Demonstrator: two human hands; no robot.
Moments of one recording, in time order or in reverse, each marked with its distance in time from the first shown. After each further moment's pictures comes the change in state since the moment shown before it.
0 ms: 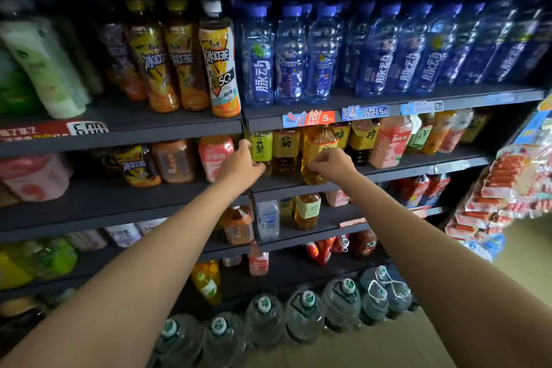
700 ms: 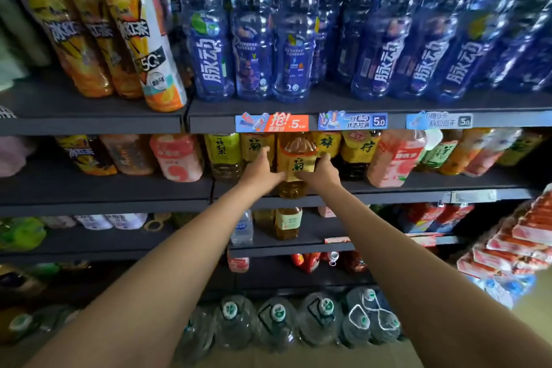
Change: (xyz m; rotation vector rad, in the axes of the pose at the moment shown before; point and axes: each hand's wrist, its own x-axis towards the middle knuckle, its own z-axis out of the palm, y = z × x) left_hand 0.096 0.091 0.129 -0.218 -0.146 -0.253; right_hand 0.140 0.091 -0.011 0.067 -0.132 0.105
